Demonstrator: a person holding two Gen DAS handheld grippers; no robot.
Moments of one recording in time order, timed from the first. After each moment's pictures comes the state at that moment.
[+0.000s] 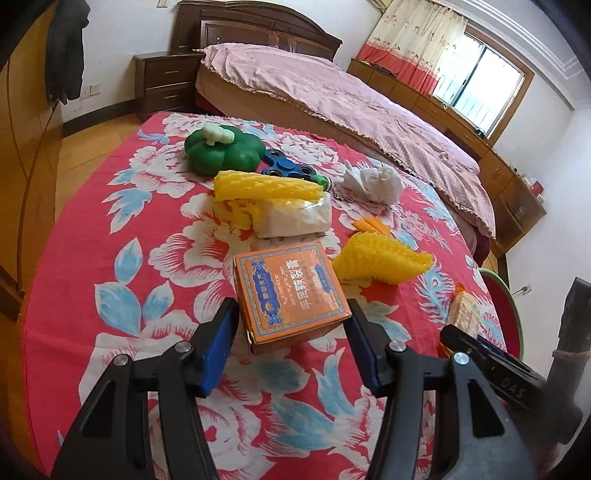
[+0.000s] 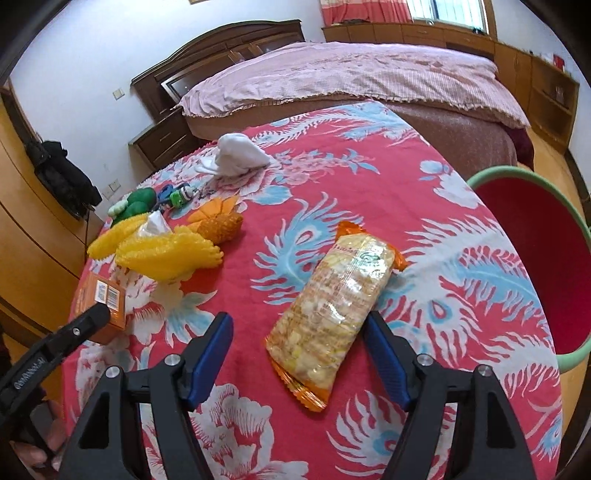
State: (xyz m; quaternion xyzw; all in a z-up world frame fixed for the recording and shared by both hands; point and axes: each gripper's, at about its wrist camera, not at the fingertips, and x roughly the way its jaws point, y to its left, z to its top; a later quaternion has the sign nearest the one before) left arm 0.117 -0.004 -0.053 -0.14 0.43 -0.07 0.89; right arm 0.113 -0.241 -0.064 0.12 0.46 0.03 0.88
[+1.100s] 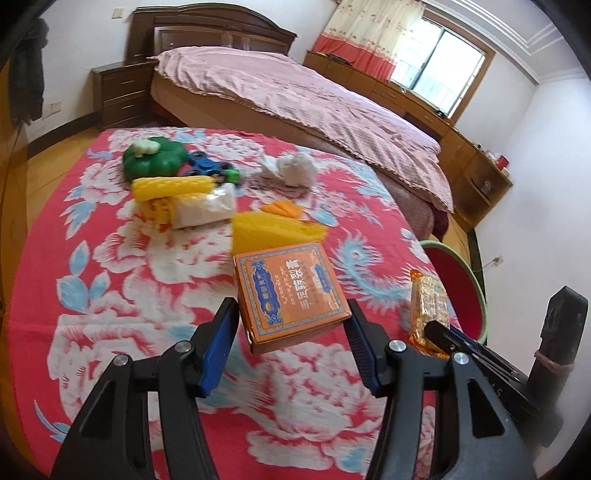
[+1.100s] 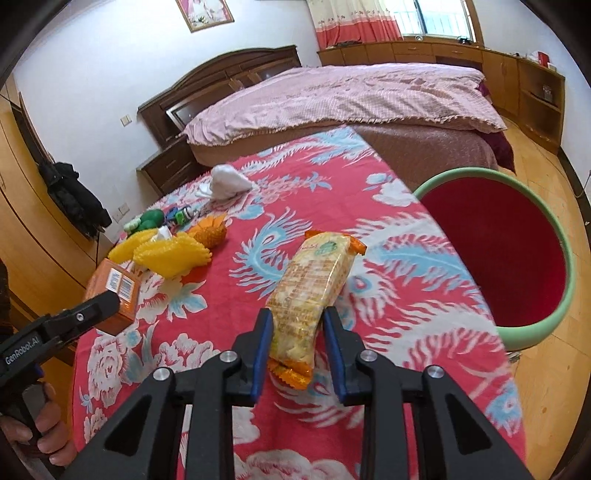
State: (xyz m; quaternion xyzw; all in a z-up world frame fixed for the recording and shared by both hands) left arm 0.086 -0.063 -0.019 -0.12 0.43 -0.15 0.88; right arm 0.053 -0.292 -0.041 0.15 0.41 0.04 0.90
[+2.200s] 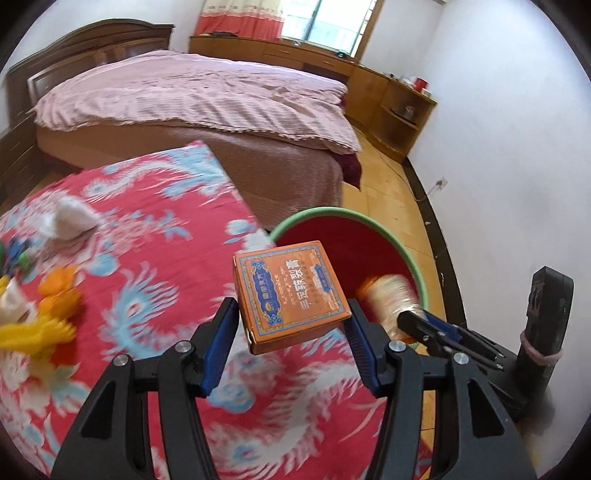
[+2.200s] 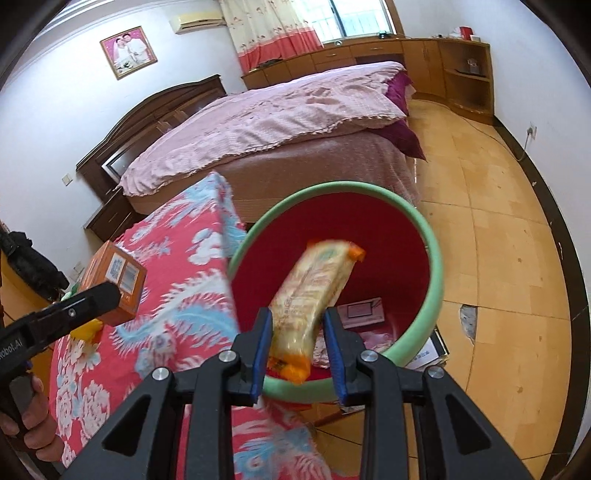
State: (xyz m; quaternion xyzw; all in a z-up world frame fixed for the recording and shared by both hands) left arm 0.124 -0.284 -0.009 0.01 0.43 -0.32 0.84; right arm 0.038 -0.466 -0.052 0.21 0.38 -0.08 0.90
